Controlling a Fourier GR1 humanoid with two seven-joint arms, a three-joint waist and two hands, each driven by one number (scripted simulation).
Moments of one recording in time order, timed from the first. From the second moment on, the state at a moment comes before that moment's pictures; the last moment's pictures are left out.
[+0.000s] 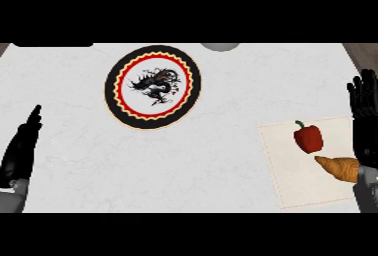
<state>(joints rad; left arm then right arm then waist) -0.09 0.57 -0.14 -1.29 0.09 0.39 0.15 -0.14 -0.39 -0.03 -1.56 -0.19 -0.27 -0.12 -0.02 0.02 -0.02</state>
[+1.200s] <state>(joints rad) -0.29 0.50 -0.10 -1.57 0.25 0.12 0.07 -0.16 -0.35 0.27 -1.50 0.15 -0.25 -0.26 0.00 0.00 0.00</state>
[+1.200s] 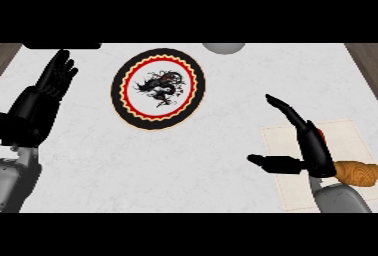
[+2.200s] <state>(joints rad) -0.28 0.46 -0.09 -1.60 0.22 0.12 0.09 -0.37 -0.74 0.37 -1.72 0.26 0.39 0.71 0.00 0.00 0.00</state>
